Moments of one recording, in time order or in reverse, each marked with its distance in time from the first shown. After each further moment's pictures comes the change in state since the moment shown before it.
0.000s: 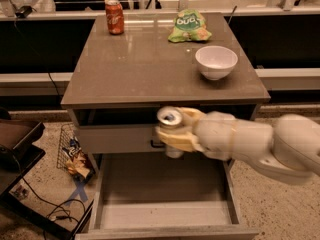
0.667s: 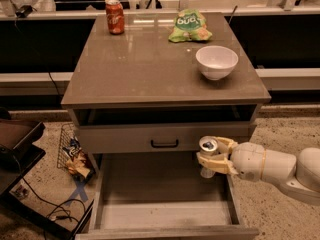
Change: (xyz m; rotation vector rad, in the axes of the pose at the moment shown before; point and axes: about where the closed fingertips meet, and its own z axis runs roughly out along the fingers) arm 0.145 -0.046 -0.075 0.034 0.039 0.065
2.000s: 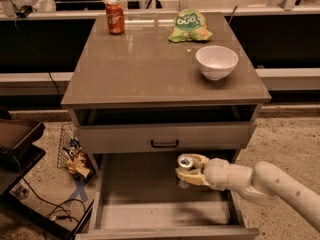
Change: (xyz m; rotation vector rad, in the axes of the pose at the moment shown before) arm 0.120 -0.004 0.078 -0.119 -0.086 0.018
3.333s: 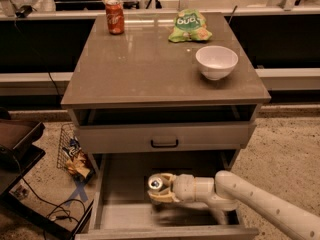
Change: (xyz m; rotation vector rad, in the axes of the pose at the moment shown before) arm 0.084 0.055 0.102 -0.217 -0.030 -0.070
